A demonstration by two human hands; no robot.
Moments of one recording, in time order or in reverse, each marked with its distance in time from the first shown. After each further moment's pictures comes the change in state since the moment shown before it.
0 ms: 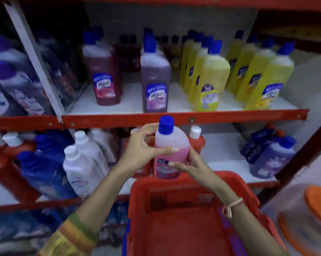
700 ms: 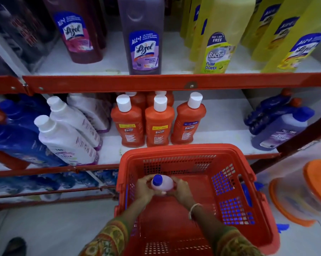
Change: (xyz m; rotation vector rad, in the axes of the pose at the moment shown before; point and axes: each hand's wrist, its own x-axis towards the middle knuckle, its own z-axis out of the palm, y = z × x) left_hand -0.133 -0.215 0.083 0.090 0.105 -0.786; right_hand -0.059 0.200 0.021 -0.586 0.005 0.566
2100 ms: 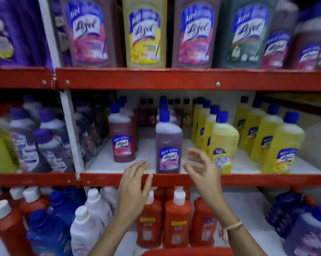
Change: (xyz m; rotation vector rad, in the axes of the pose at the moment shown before) left_hand -0.001 0.256 -0.140 0.498 0.634 1.054; right_hand -0.018 -0.257 -0.199 0.415 0.664 -0.798
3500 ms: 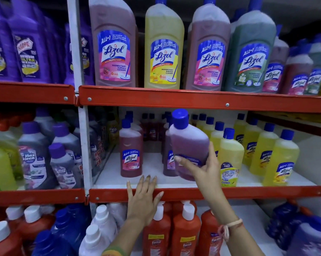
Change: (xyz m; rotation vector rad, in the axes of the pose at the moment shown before) left_hand 0.014 -0.059 0.026 0.485 -0.426 -0.011; right_hand 0.017 -0.079 0.037 0.299 0.084 -0.146
